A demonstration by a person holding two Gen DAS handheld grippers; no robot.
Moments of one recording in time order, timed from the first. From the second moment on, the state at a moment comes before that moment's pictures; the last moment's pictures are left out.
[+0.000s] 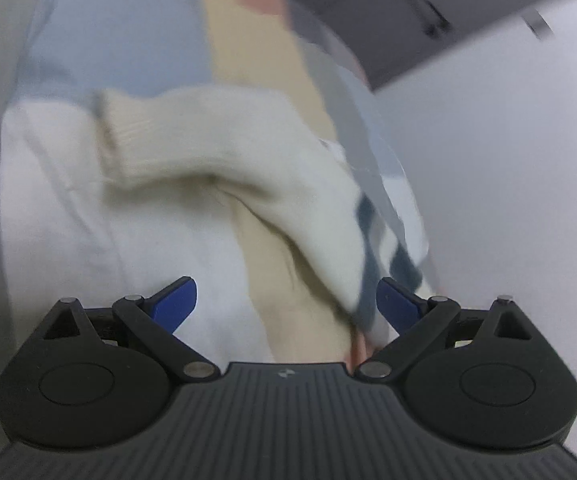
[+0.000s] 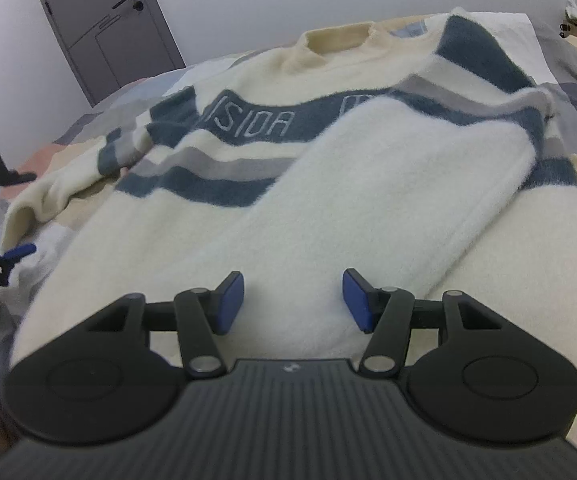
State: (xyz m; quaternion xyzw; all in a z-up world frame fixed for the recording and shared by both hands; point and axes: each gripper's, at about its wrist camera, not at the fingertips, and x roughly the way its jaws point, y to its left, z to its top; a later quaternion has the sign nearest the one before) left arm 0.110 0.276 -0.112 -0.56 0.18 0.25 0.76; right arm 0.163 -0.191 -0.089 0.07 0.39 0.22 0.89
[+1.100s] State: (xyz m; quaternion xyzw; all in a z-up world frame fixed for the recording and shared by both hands) left arm 0.142 0.367 -0.059 -0.35 0.11 0.38 0.85; right arm 0.180 -0.176 -0.094 0.04 0.38 0.22 0.90
